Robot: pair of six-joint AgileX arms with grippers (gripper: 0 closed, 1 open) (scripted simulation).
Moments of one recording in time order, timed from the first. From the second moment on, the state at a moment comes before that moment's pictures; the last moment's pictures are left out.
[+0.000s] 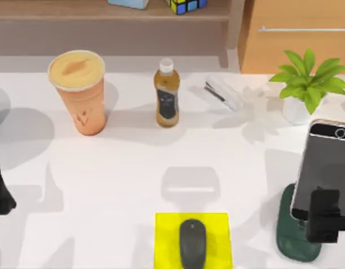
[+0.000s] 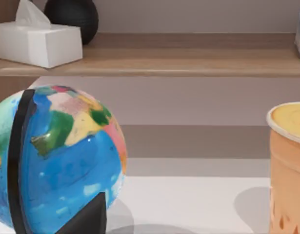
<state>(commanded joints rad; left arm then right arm) 0.00 0.00 0.00 0.00 0.00 0.00 0.99 0.76 0.55 -0.74 0.71 0.78</state>
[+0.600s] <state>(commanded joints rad) 0.00 0.00 0.00 0.00 0.00 0.00 0.33 0.14 0.25 -0.15 0.18 0.09</state>
